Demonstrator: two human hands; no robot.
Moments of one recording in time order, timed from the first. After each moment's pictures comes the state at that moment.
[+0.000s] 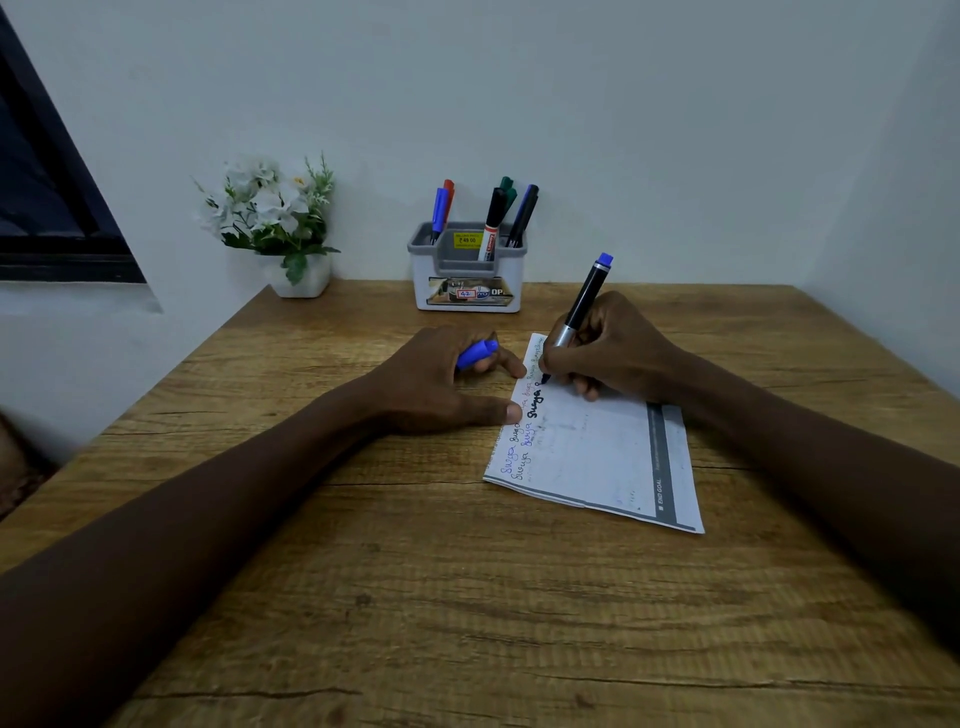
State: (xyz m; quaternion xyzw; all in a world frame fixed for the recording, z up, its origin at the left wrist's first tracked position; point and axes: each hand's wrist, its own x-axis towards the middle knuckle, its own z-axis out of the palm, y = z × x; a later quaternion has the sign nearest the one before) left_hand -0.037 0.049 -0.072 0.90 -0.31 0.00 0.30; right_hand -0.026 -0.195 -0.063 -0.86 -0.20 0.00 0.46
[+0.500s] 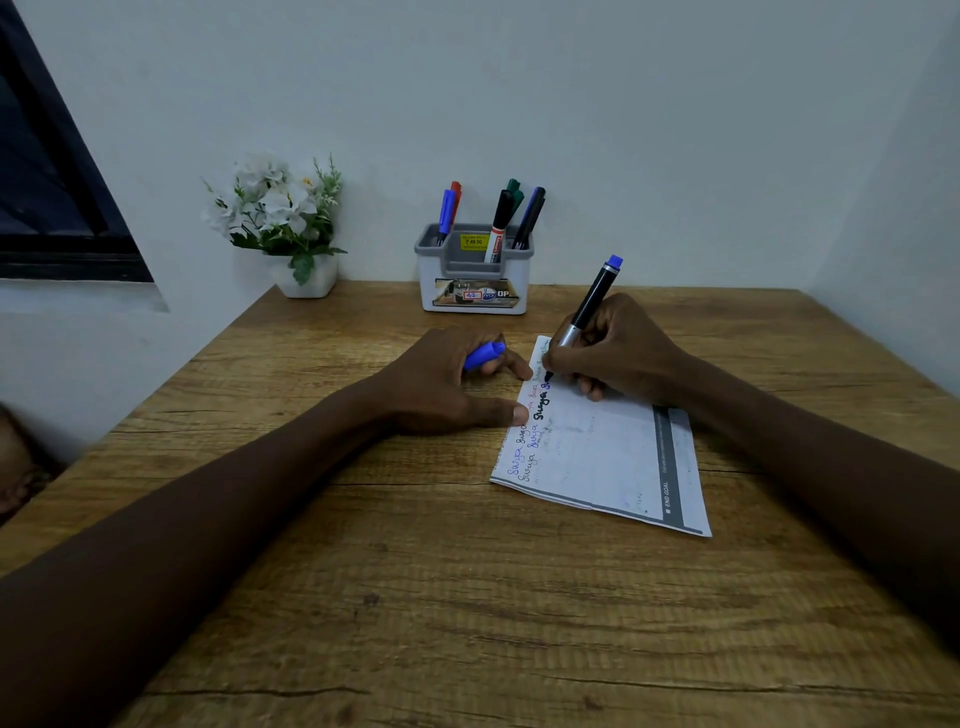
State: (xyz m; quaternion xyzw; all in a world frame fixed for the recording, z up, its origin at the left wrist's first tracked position) left_hand -0.037 0.049 -0.073 0.90 -0.32 0.01 0.31; right_hand -0.025 -0.193 -0.063 -0.87 -0.17 0.00 0.47
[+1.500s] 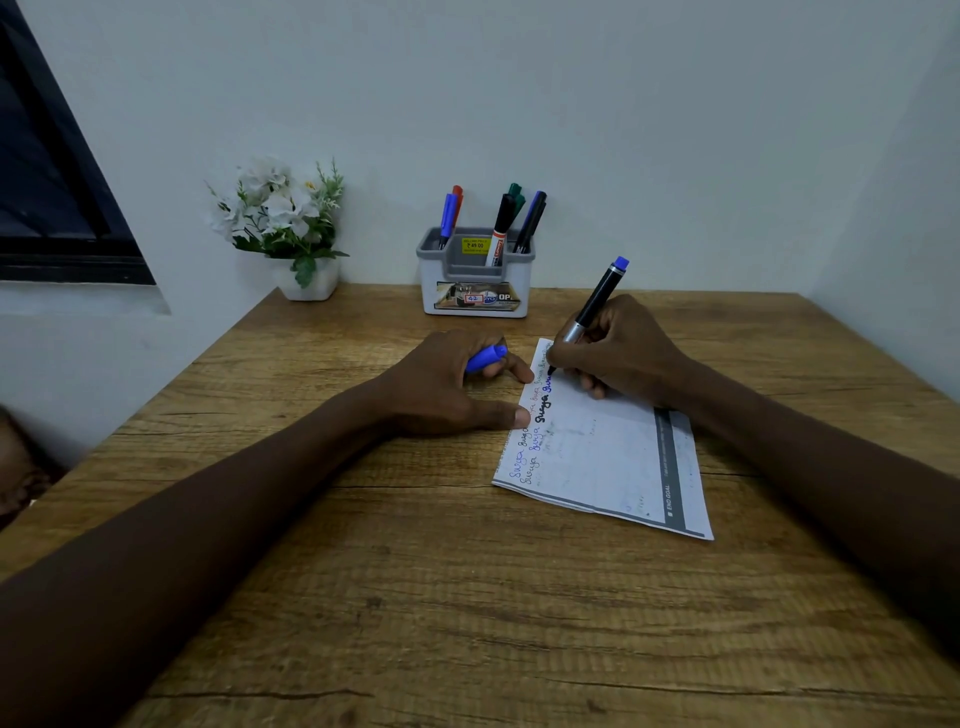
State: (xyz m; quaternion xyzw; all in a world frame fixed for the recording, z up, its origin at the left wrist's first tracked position) left_hand -0.036 0.050 -0.073 0.90 -0.31 0.00 0.31; right_hand -0.027 -0.189 -0.062 -0.87 -0.12 -0.05 0.47
